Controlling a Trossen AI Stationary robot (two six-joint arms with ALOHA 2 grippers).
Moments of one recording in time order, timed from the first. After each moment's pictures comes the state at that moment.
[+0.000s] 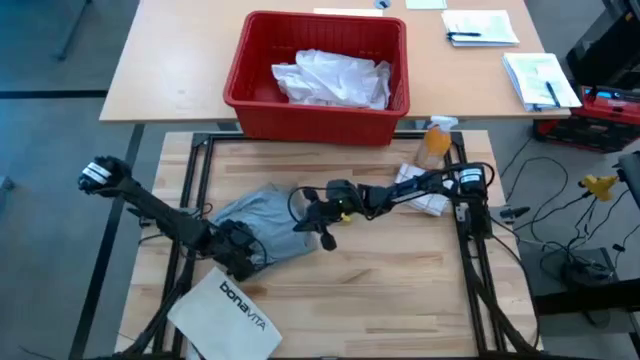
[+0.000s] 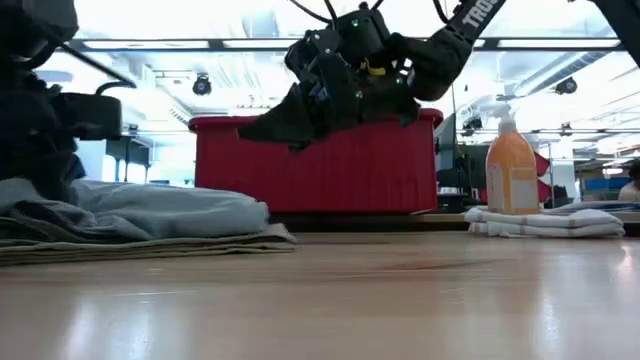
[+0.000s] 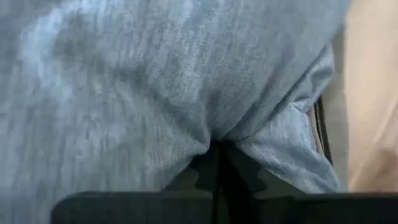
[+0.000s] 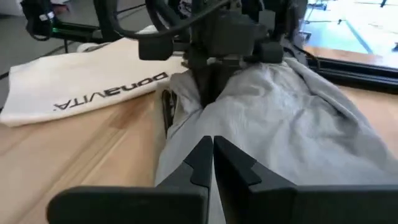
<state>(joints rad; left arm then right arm) -0.51 1.14 0.46 -0.55 -0.27 -1.04 -0.10 1.97 1.13 0.53 -0.42 -0.18</state>
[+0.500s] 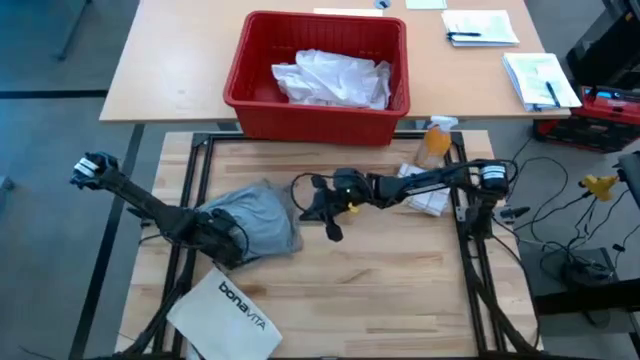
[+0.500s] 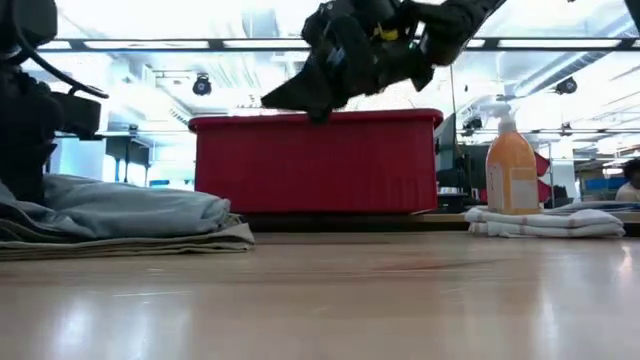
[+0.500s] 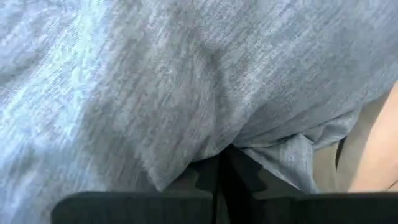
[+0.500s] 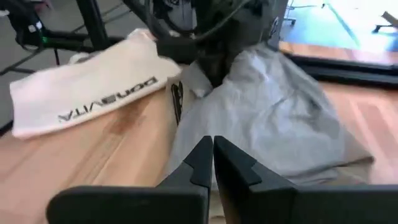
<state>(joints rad) -0.51 0.93 0.46 -0.87 -0.28 -1.35 -0.11 1.79 1.13 0.30 -0.37 -0.14</state>
